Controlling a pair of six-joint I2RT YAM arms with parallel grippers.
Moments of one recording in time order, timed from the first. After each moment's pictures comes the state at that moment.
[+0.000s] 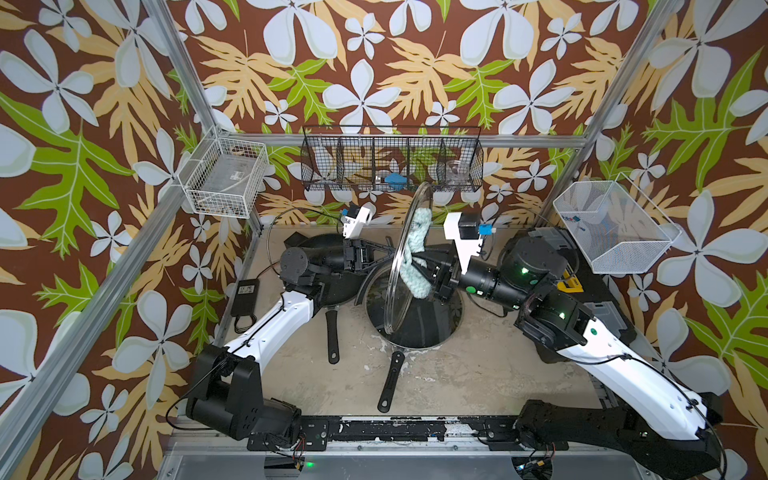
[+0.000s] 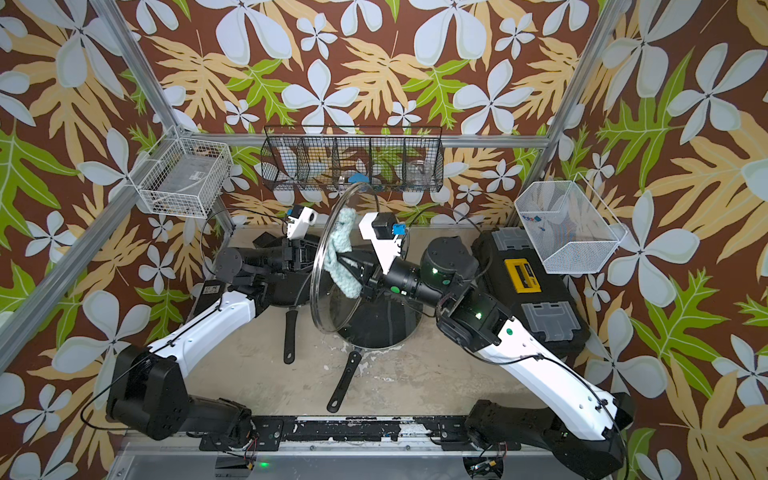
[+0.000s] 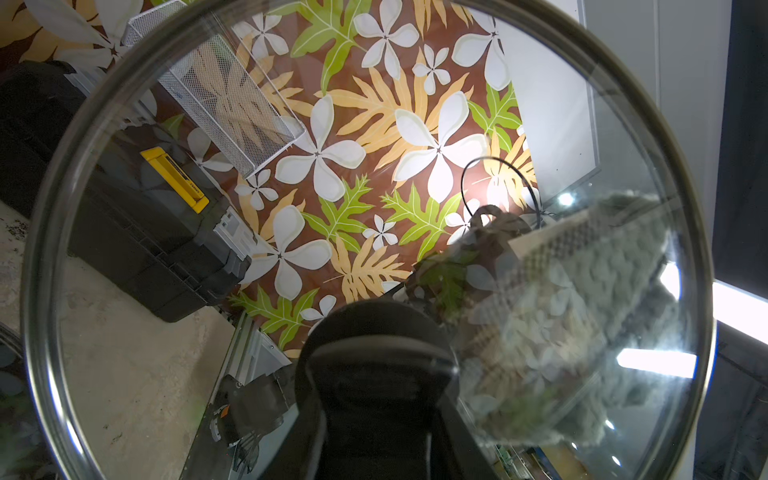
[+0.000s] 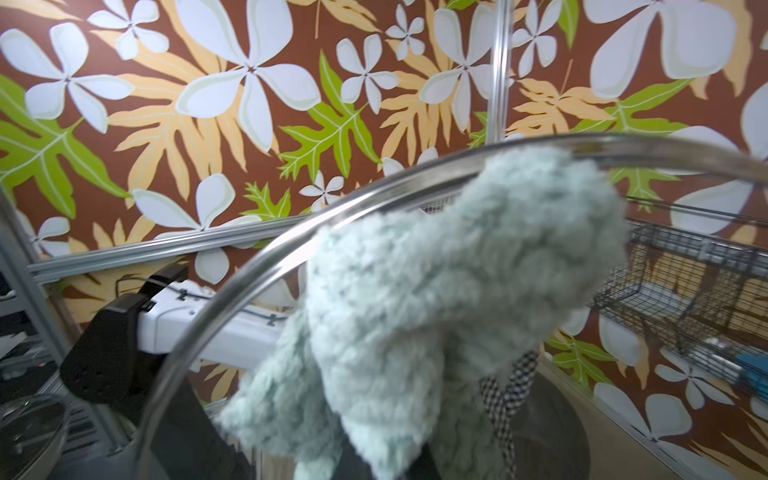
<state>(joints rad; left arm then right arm) -0.34 1.43 1.04 1.13 1.18 -1.73 0.91 1.16 1.41 -0.14 -0.31 0.08</state>
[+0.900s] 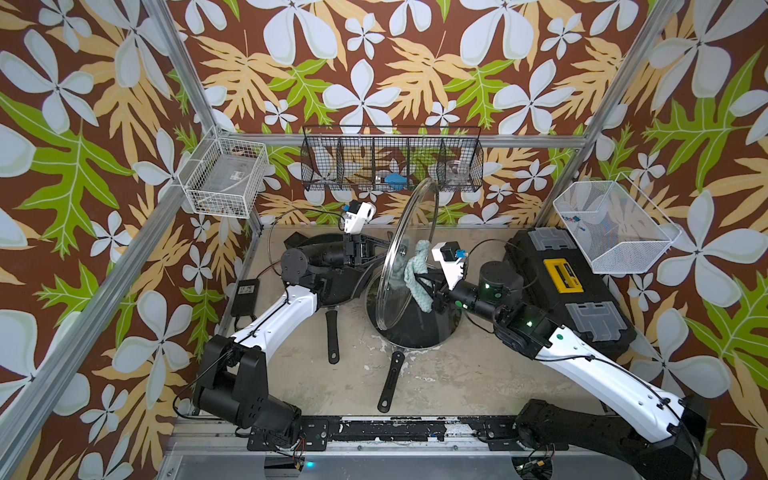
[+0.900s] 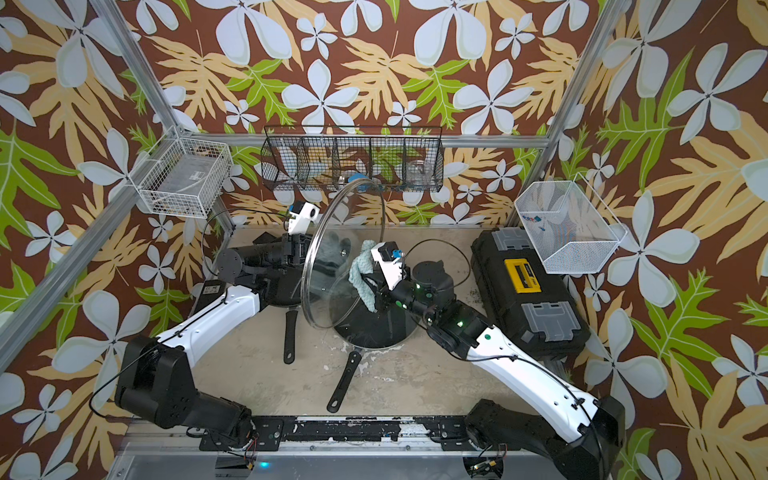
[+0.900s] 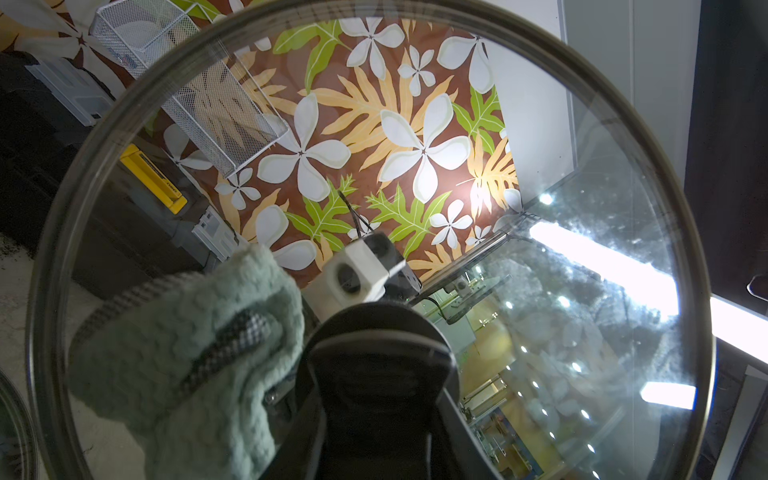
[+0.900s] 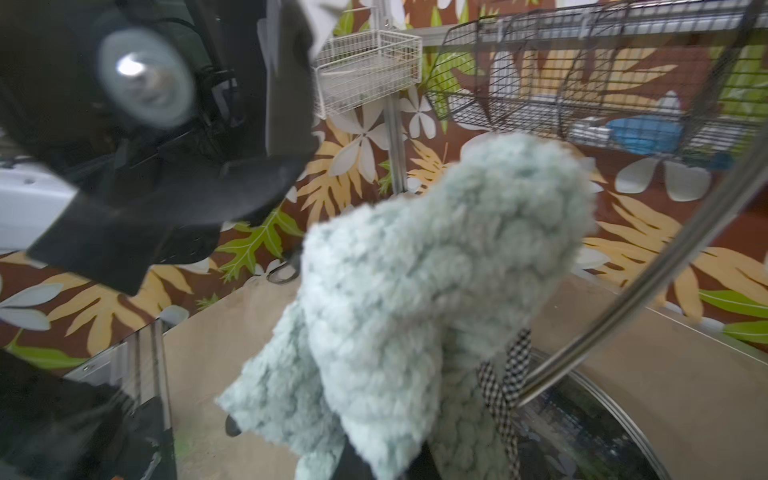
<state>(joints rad) -0.34 1.48 1.08 1.27 1.18 -1.87 0.70 1.14 1.07 -0.11 -0.17 0.11</state>
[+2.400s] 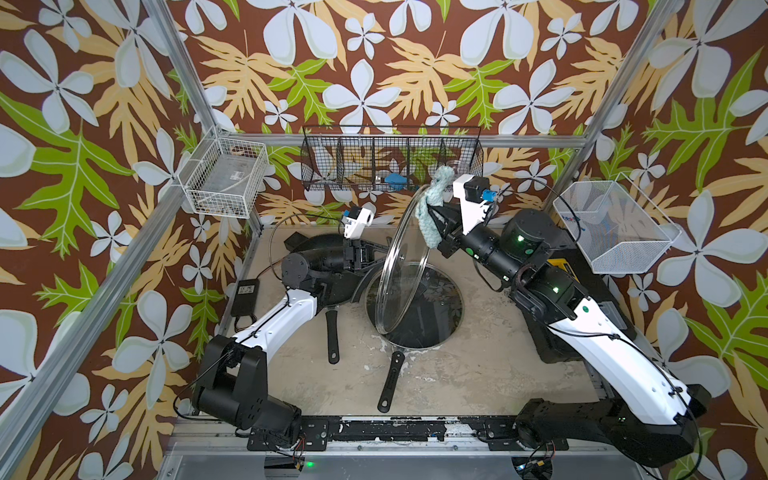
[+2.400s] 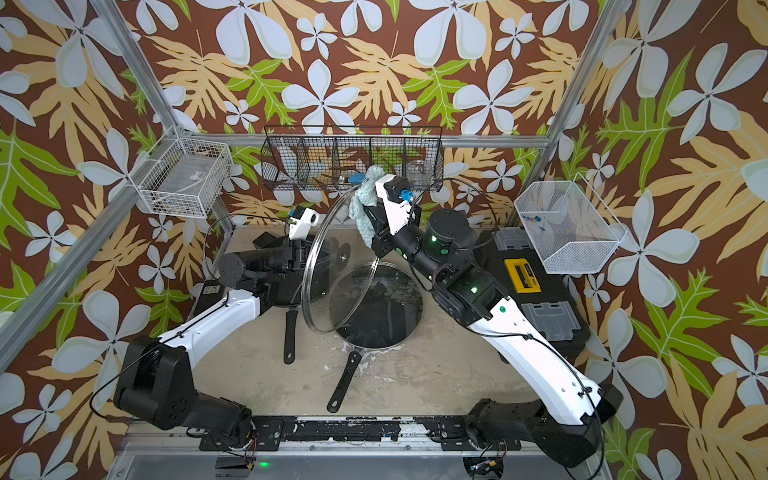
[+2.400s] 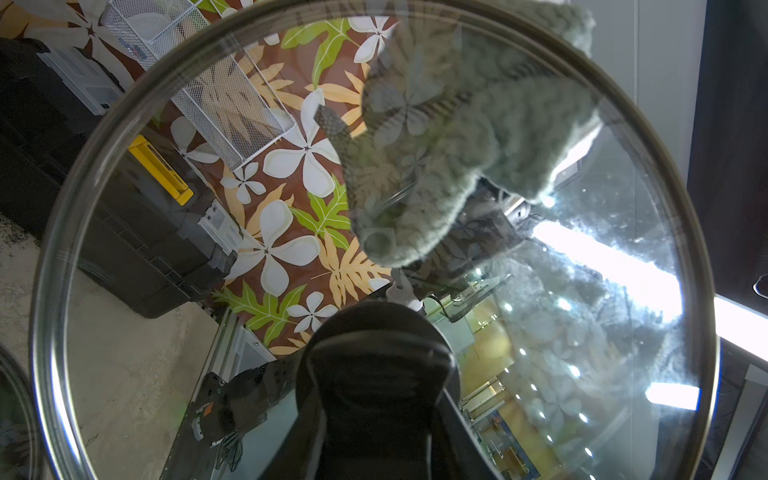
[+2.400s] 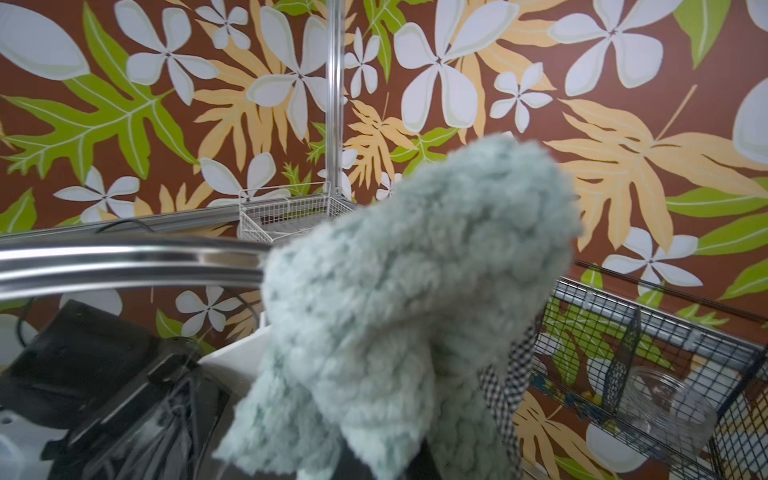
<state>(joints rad) -0.34 1.47 1.03 1.30 1.18 -1.87 0.70 1.30 1.58 -0.18 -0.02 -0.07</state>
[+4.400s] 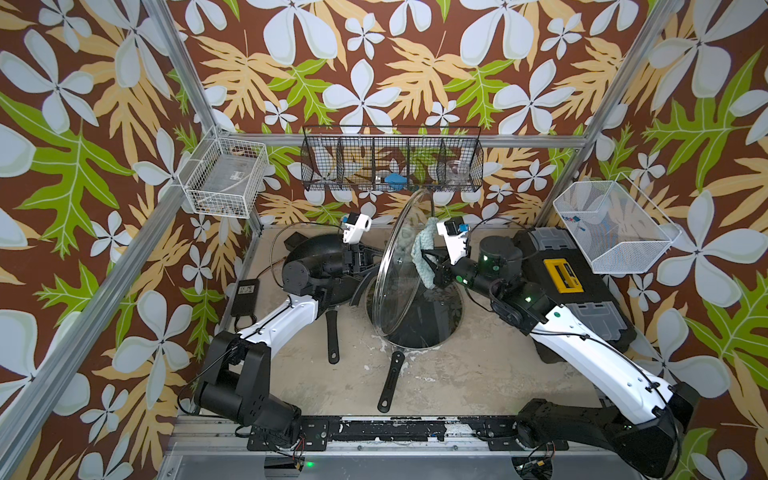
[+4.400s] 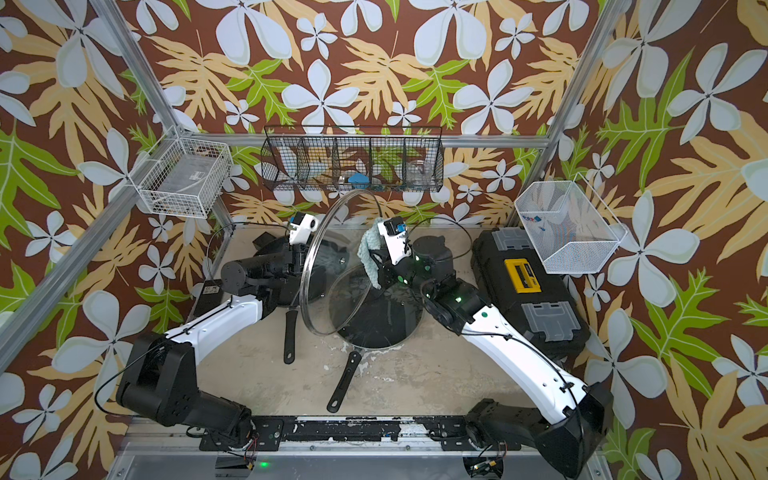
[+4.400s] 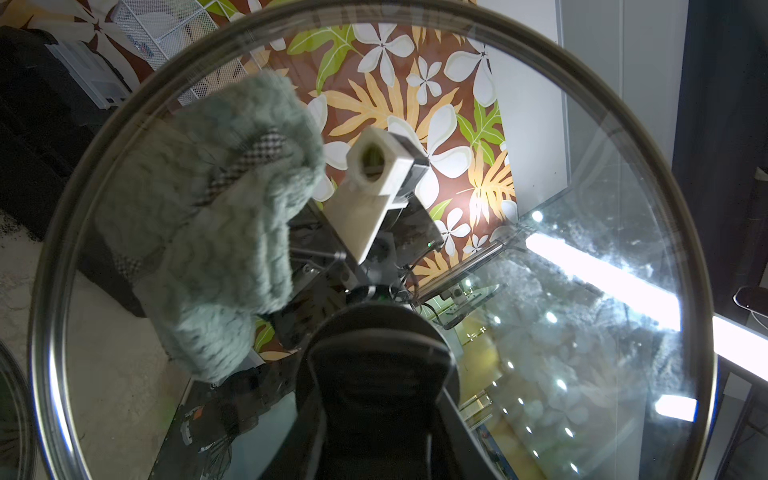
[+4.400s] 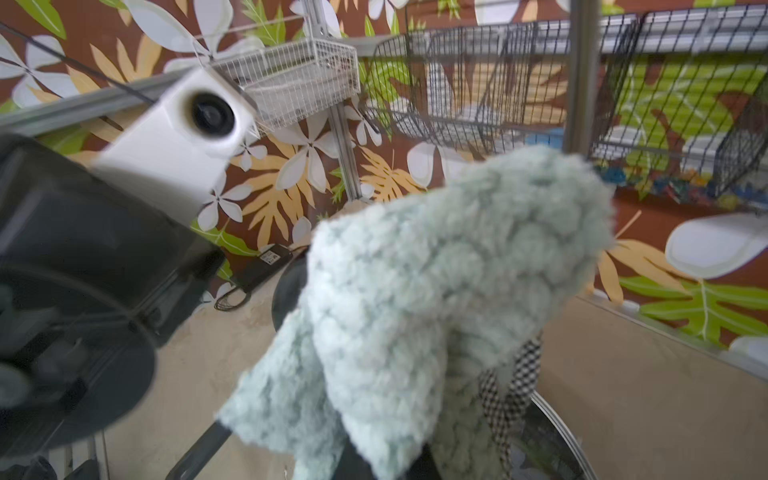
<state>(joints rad) -0.33 1.49 0.96 1.41 1.15 -1.93 0.64 1.26 1.29 -0.22 -0.15 0.10</state>
